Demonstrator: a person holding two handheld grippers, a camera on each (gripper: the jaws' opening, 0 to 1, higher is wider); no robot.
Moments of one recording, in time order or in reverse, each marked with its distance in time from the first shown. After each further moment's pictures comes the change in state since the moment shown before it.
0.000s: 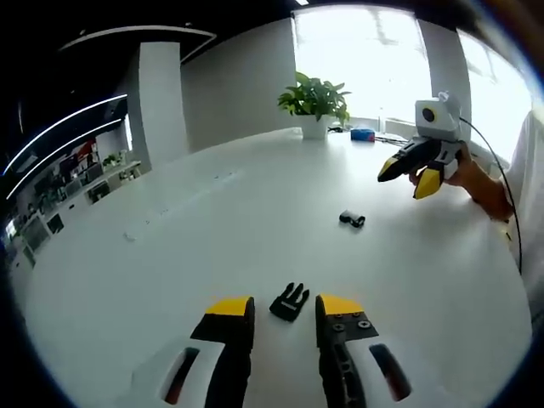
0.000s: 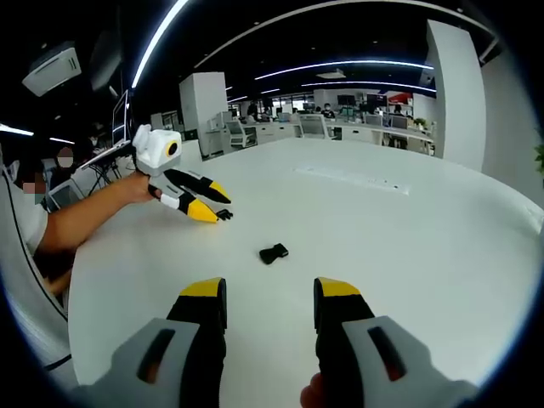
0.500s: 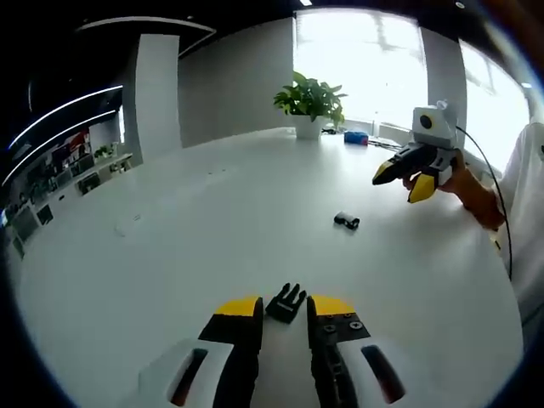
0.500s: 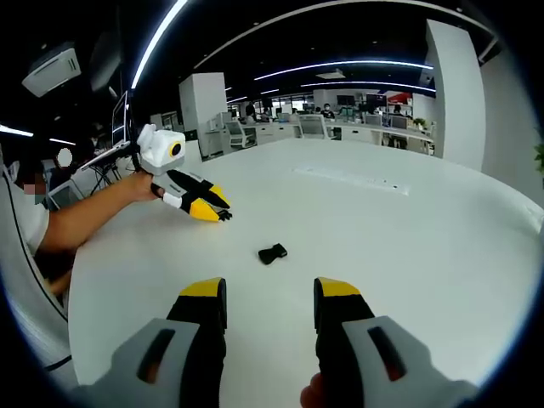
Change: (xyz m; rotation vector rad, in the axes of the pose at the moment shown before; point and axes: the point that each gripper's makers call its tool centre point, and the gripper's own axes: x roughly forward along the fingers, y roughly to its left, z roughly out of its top) left arm 0.003 0.002 -0.002 -0.038 0.009 -0.065; right arm 0.000 -0.002 -0.001 0.002 0.001 0.000
